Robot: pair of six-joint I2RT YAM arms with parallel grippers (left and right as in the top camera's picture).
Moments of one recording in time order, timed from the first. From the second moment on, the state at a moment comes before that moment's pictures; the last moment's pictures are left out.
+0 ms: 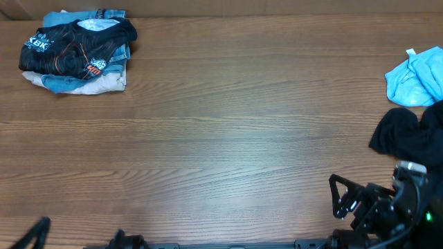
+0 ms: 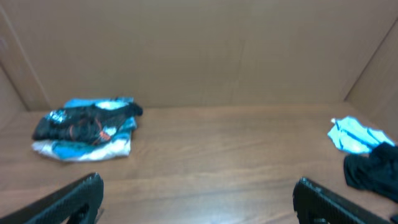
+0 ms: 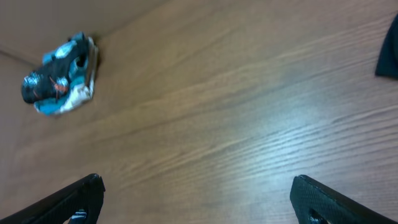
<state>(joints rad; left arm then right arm) 0.10 0.71 2.08 -1.60 0.29 -0.06 -0.11 0.52 1.24 -1.43 -0.33 0.33</state>
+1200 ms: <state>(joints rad) 0.10 0.27 0.91 -1.14 0.35 -0.21 -0.11 0.36 0.99 -1.14 -0.23 0.46</state>
